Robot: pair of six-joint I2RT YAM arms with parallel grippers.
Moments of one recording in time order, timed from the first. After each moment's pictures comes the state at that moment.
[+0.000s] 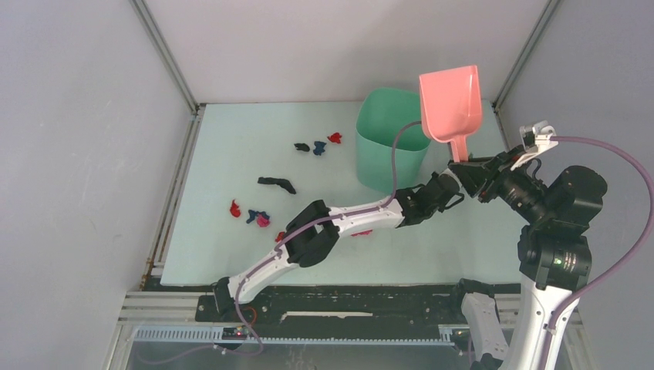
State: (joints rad) left arm -1.16 2.55 2.22 -0.14 -0.41 -0.13; right arm -0.25 0.71 1.30 -0.68 -0.82 0.18
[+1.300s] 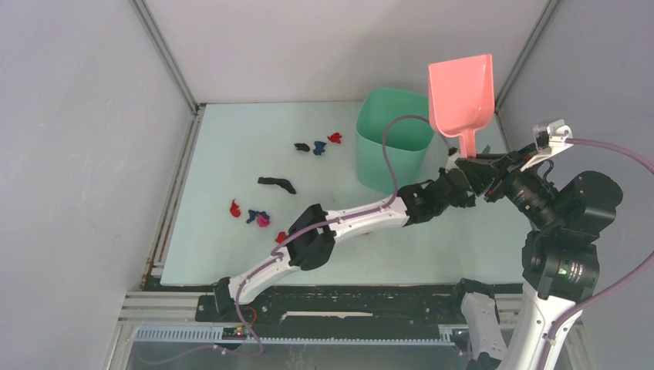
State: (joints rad) left arm -1.22 2.53 2.37 -0.20 -0.41 -0.46; right arm -0.30 0.71 1.38 -0.69 -0.82 0.20
